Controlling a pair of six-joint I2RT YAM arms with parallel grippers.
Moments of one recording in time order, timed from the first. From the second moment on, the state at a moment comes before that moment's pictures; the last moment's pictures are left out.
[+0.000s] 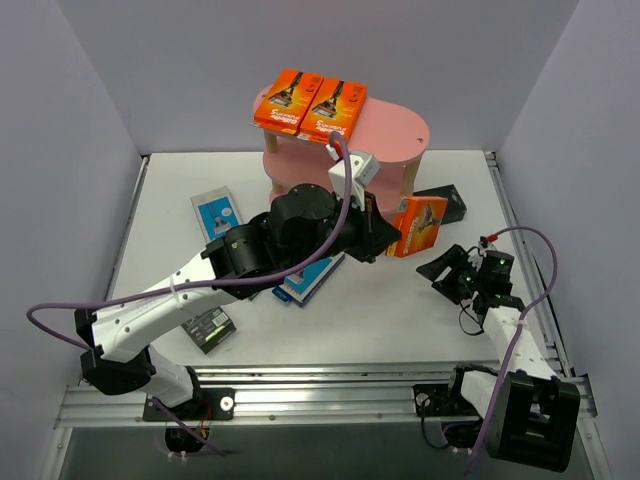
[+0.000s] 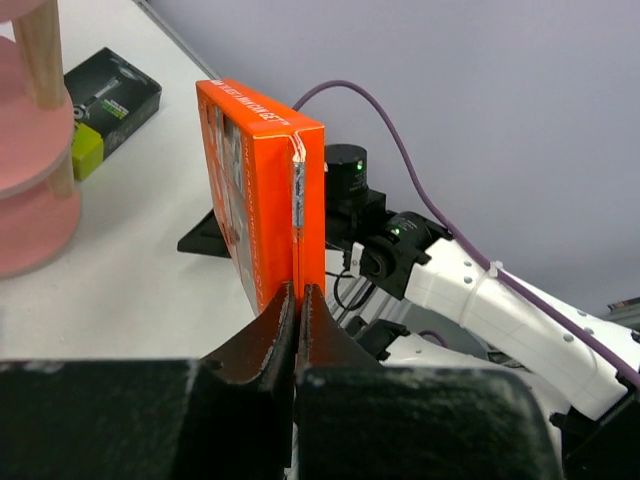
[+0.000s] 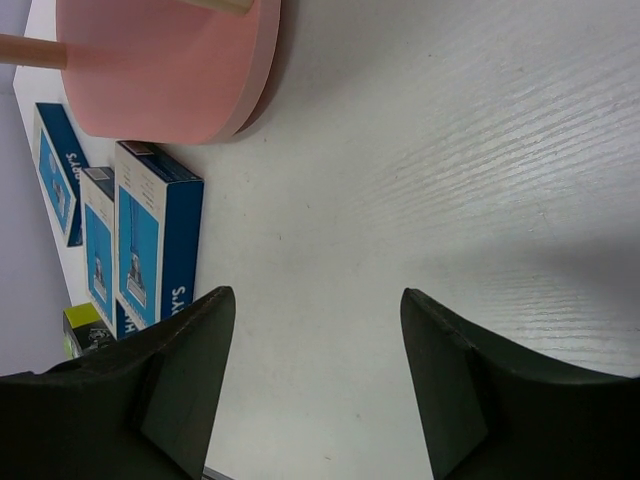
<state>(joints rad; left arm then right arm) -1.19 1.49 1.82 -0.51 -0.15 -0.55 -0.22 0.99 0.40 -0.12 -0.50 0.64</state>
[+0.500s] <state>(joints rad) -1.04 1.68 2.02 -0.44 -0.06 -0.54 -0.23 1.04 0.40 -0.13 -0.52 0.60</state>
